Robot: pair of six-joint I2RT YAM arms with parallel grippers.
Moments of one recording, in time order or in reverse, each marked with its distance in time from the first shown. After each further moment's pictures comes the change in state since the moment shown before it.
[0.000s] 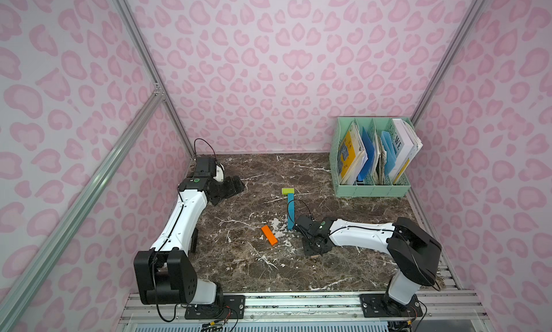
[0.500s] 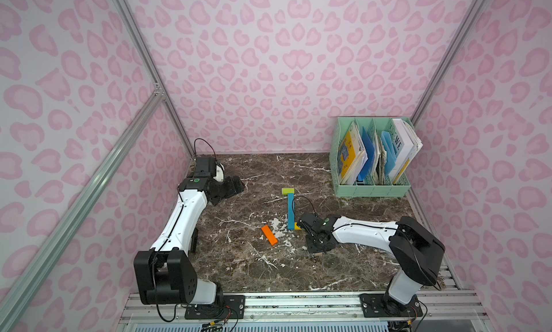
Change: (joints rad) left arm 0.000 0.000 0.000 0.000 0.000 0.004; right arm -0.046 0.000 -0.003 -0.012 0.000 -0.042
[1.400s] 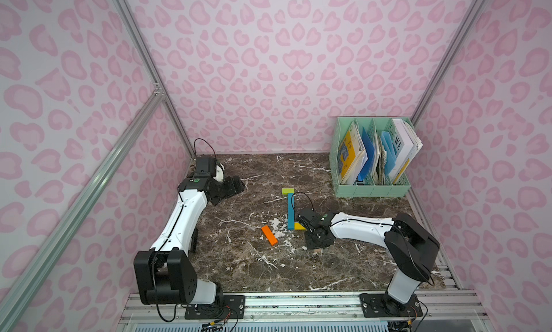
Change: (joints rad) left arm 0.000 0.000 0.000 0.000 0.004 0.003; right arm -0.034 0.044 0.047 -0.006 -0.007 -0.044
